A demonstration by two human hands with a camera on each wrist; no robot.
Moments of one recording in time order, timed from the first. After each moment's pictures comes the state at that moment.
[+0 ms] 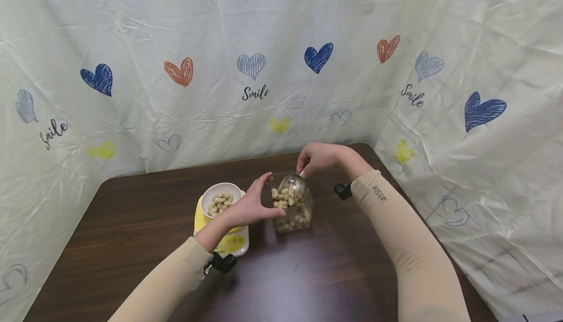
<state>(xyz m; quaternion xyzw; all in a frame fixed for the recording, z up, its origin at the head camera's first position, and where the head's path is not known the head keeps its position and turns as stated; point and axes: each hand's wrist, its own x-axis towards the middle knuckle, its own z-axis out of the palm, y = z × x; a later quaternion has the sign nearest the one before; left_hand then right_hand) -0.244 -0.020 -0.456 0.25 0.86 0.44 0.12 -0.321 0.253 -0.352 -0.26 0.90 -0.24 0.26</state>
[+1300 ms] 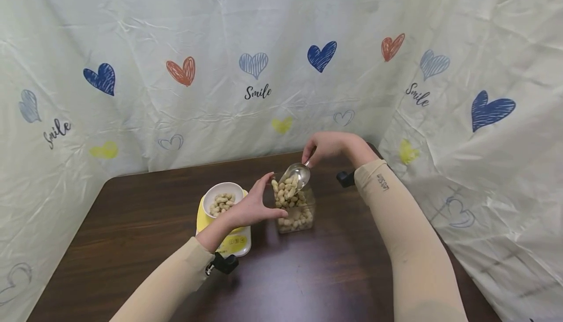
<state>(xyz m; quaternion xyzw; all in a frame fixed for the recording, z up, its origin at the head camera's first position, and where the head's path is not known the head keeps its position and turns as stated) -0.241 -0.020 -0.453 0.24 0.86 0.43 0.13 -0.338 0.259 -0.325 -0.26 0.90 -0.24 0.27</state>
